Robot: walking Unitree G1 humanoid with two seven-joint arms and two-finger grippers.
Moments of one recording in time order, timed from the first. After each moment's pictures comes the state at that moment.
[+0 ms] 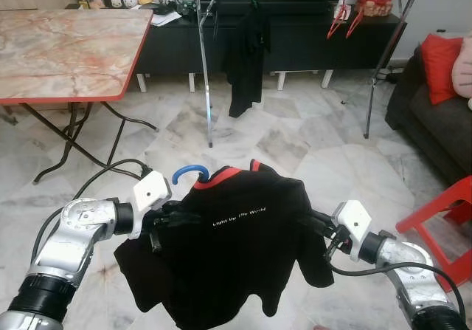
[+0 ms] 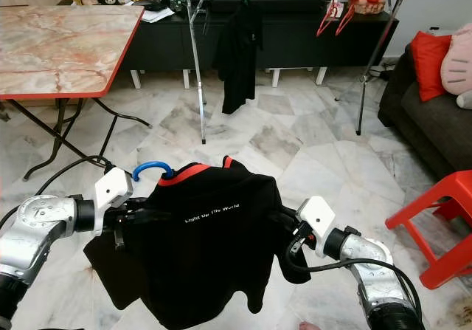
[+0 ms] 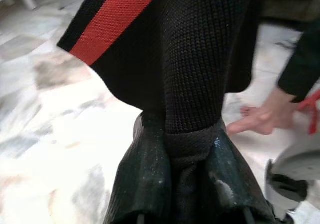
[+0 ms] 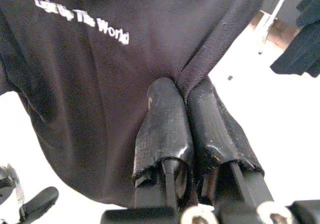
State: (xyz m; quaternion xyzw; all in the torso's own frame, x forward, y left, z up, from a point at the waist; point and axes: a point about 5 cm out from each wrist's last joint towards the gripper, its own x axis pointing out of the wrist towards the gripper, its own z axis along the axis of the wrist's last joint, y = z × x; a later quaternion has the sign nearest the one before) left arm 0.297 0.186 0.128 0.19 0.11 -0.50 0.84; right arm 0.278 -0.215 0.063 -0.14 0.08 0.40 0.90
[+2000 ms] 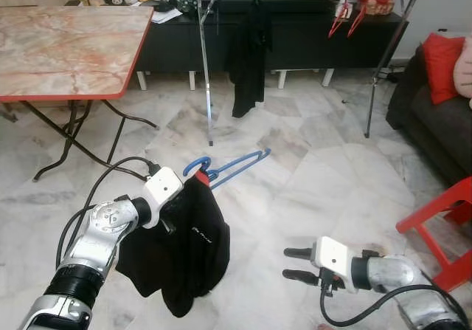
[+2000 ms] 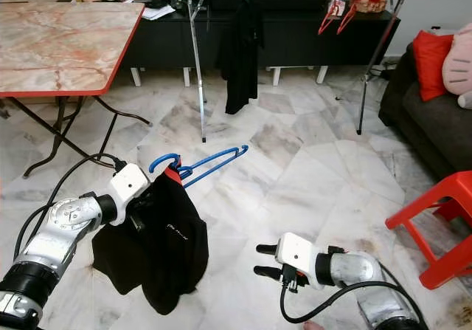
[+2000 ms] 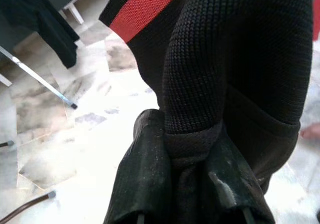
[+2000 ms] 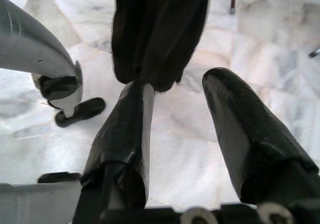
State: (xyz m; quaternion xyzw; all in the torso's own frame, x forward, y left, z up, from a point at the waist) left arm 0.320 0.179 0.106 0.24 0.09 -0.39 0.88; right arm 0.251 -0.201 0.050 -0.25 0.18 0.53 0.79
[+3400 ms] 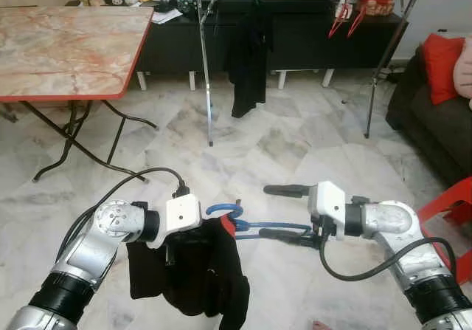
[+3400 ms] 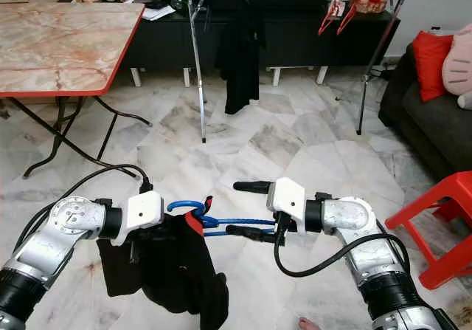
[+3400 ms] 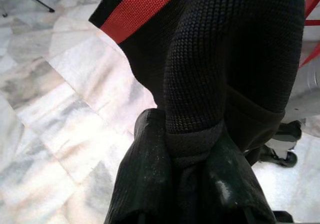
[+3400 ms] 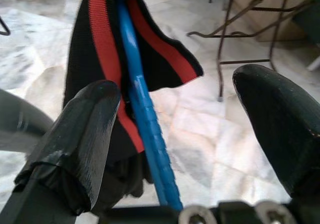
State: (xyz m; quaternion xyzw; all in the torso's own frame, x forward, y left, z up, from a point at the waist) left arm 0.283 0.147 0.119 0.30 0.11 -0.60 0.74; right arm 0.290 -0.162 0.122 -0.19 0.04 0.60 0.78
